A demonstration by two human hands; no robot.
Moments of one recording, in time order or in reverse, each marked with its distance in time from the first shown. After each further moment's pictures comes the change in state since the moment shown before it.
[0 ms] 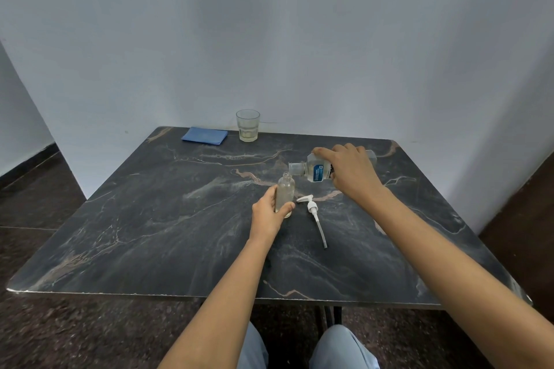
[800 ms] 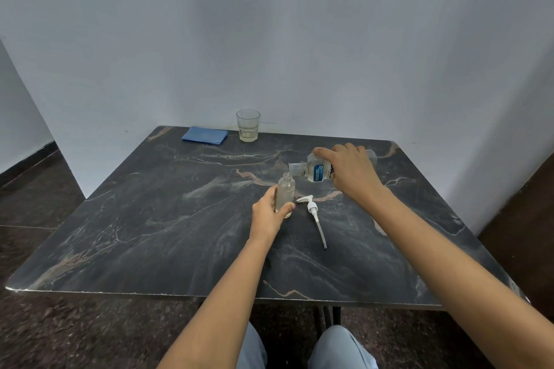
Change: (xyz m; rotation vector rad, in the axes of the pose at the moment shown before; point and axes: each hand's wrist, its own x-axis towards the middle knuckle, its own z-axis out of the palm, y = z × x) left_hand 0.002 -0.003 0.000 -0.007 -0.005 -0.006; right_hand 0.001 -0.002 -0.004 -0.016 -0.013 -0.003
